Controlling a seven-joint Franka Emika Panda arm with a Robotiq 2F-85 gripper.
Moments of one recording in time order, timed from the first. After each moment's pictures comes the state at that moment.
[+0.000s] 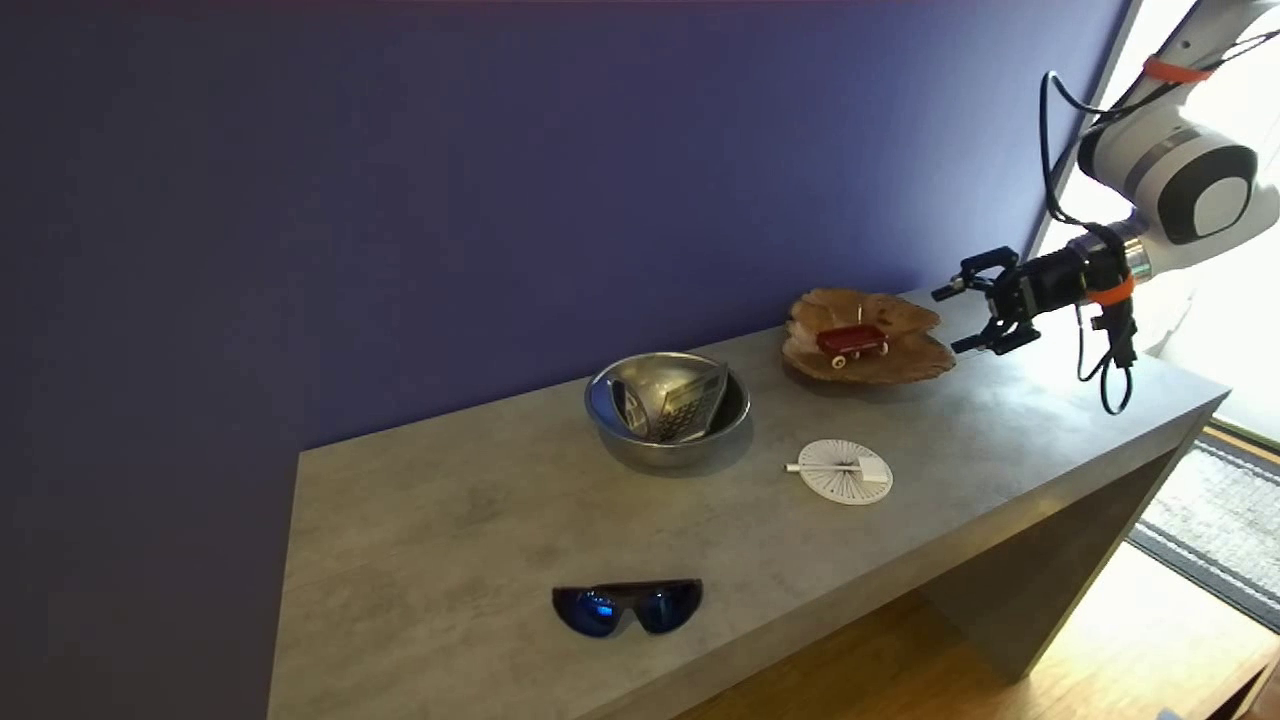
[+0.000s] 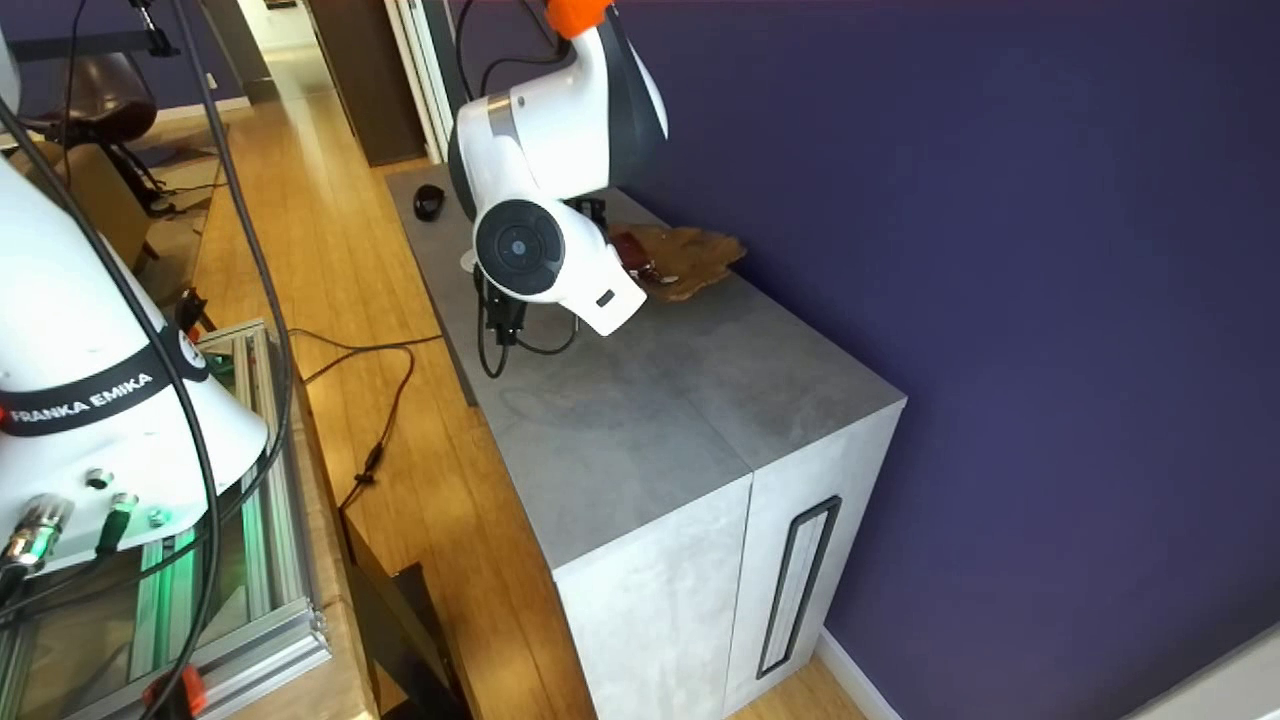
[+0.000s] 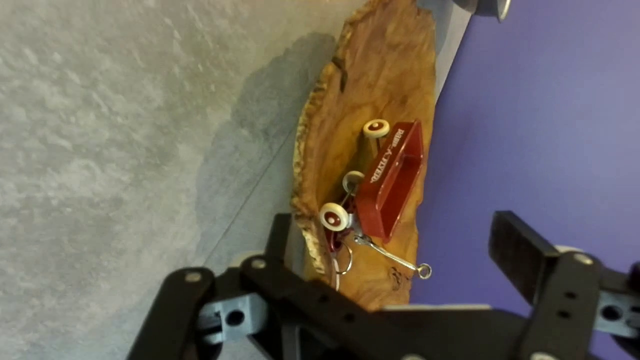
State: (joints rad) arm -0.05 0.42 -0.15 -2.49 1.90 2.14 -1.27
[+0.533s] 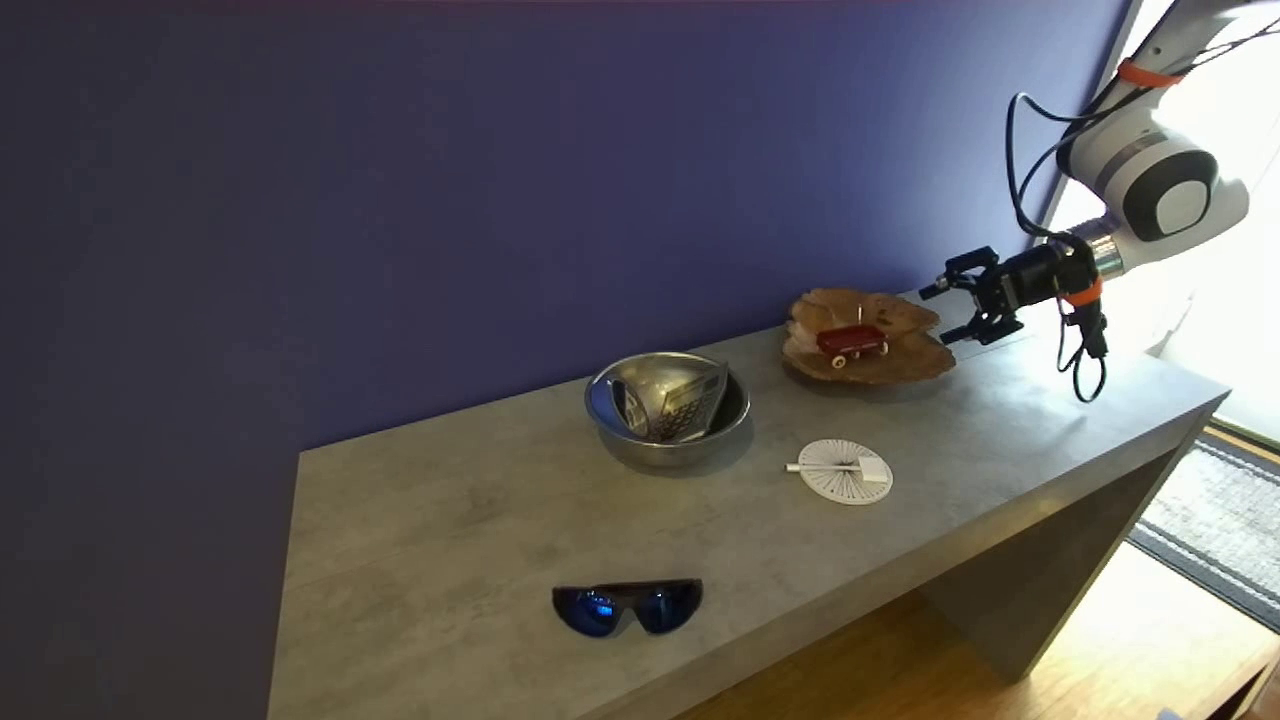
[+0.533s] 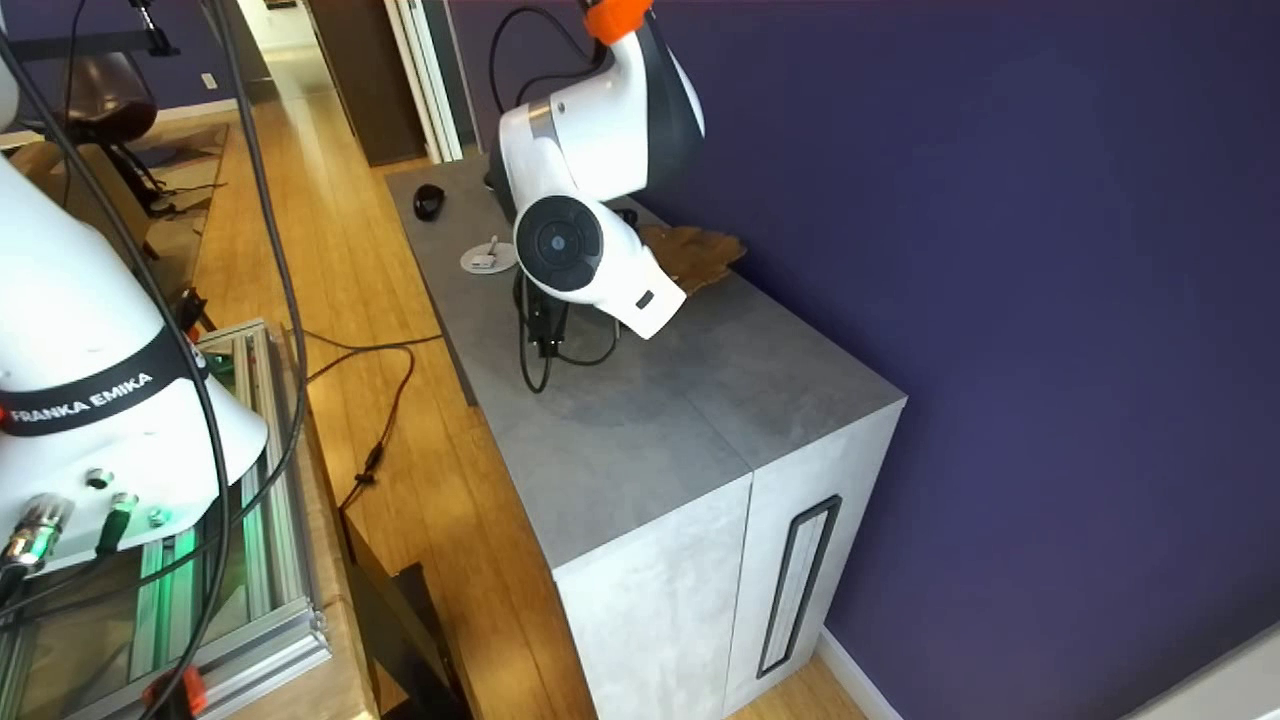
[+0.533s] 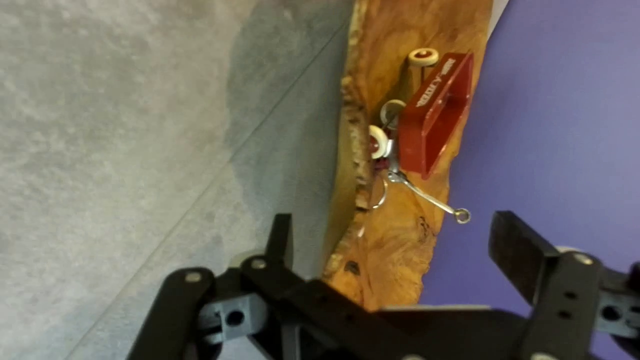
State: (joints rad) arm -0.05 0.50 -0.17 -2.37 1.92 2.21 -1.33
